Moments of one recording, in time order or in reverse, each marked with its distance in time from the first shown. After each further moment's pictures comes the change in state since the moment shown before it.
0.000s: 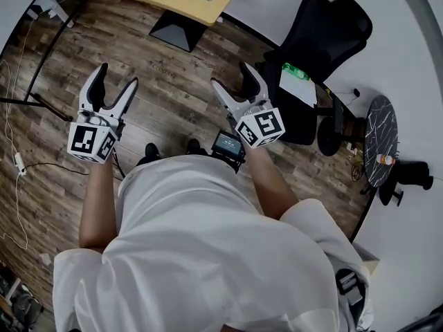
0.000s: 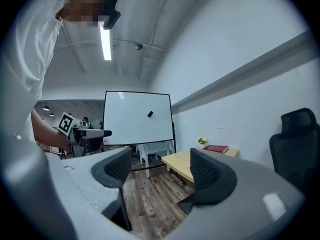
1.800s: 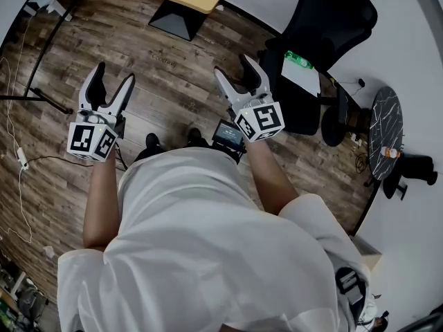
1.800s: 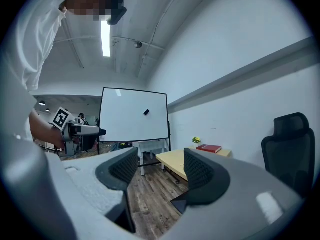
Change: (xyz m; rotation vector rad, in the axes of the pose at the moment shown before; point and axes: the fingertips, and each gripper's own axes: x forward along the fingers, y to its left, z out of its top) left arm -0.003 -0.013 -0.015 -0.103 -0.007 0.048; right arm -0.017 -0.013 -0.009 -0.032 0.010 -0.053
